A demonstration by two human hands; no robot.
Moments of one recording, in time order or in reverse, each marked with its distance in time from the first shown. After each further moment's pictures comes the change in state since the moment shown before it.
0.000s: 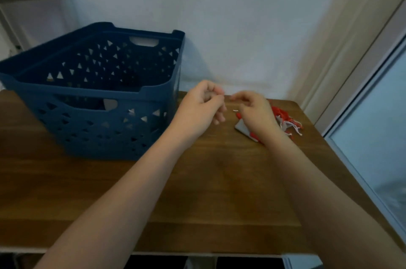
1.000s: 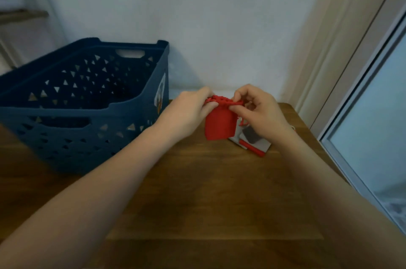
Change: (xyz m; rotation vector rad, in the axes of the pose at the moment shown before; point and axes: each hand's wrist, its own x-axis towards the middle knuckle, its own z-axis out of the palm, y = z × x) left_hand 0.041 -0.002 0.017 0.913 -0.109 0.290; right_hand -0.001 0.021 -0.053 0.187 -0.071 -0.306
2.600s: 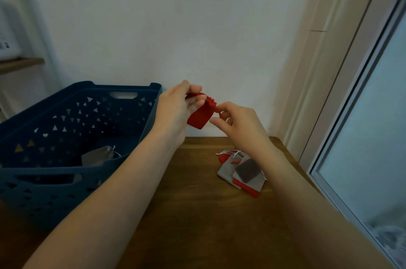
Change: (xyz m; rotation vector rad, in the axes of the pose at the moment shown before) left_hand 0.056 0.030 -0.051 -1.361 0.444 -0.483; right_hand 0.054 -0.049 -0.001 -0.425 0.039 0.030
